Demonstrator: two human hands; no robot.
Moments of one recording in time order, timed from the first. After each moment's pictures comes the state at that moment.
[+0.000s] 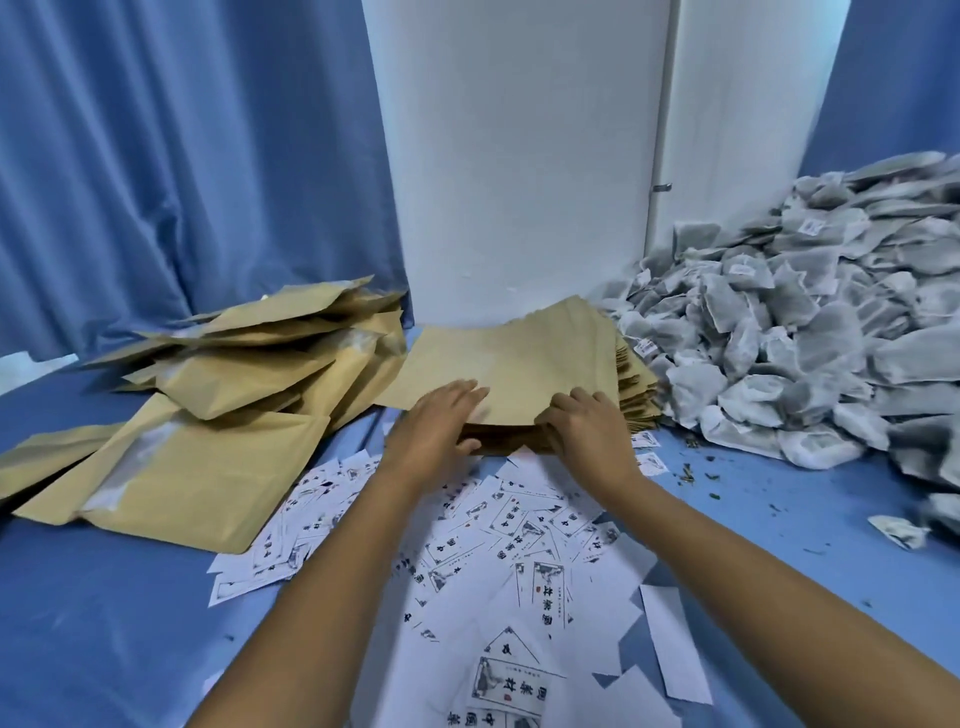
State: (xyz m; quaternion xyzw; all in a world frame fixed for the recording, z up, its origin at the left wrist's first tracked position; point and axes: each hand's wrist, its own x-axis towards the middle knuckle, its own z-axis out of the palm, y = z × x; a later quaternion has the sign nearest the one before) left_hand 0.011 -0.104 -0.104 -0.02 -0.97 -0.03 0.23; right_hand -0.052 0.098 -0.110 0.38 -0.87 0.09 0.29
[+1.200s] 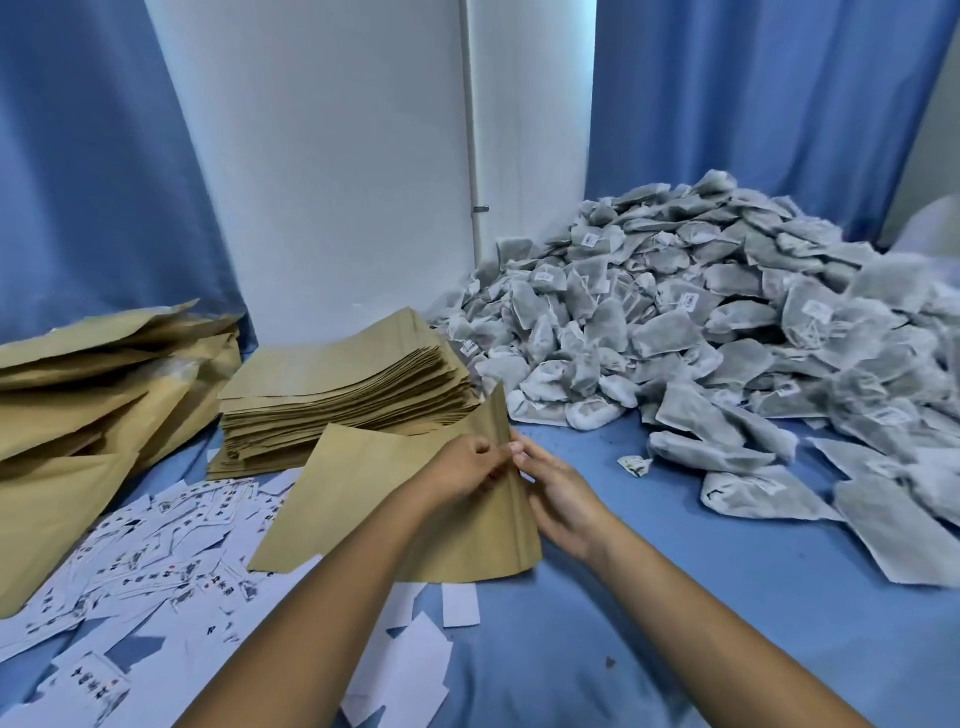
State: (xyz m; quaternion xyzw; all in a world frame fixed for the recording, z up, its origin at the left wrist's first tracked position) left_hand -0.016 0.130 -0.124 -0.04 -0.88 -0.48 -0.02; right_hand 0.010 0.269 -0.136 0.06 -0.42 0.88 -0.19
